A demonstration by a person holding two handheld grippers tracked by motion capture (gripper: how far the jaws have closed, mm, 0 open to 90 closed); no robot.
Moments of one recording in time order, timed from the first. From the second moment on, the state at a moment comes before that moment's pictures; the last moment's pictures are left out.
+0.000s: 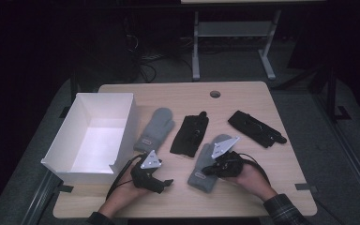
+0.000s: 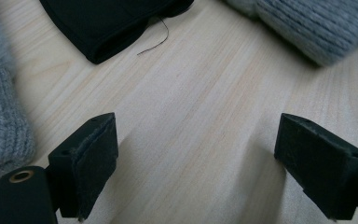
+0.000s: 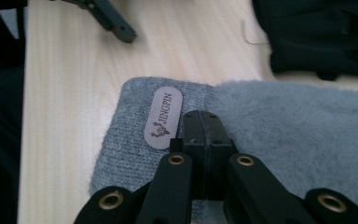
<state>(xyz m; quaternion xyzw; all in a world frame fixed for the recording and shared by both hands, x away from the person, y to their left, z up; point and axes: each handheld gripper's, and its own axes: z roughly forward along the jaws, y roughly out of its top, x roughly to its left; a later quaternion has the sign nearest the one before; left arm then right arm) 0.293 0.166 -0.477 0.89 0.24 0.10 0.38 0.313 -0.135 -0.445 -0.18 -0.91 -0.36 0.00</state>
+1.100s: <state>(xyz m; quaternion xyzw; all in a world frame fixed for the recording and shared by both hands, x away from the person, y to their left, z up) 0.293 0.167 -0.477 0.89 0.24 0.10 0.38 0.360 -0.176 -0.451 -0.29 -0.89 -0.34 -0.06</state>
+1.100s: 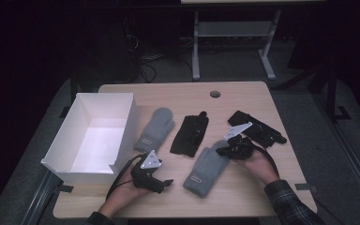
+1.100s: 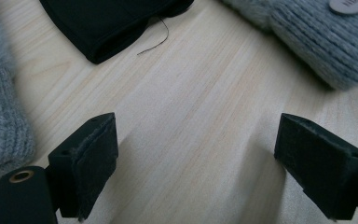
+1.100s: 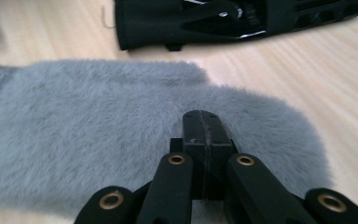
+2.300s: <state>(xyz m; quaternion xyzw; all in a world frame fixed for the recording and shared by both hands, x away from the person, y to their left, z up) 0.295 0.165 -0.477 0.88 0.26 0.11 0.38 0.323 -0.275 -0.473 -0.40 -0.83 -0.36 -0.14</state>
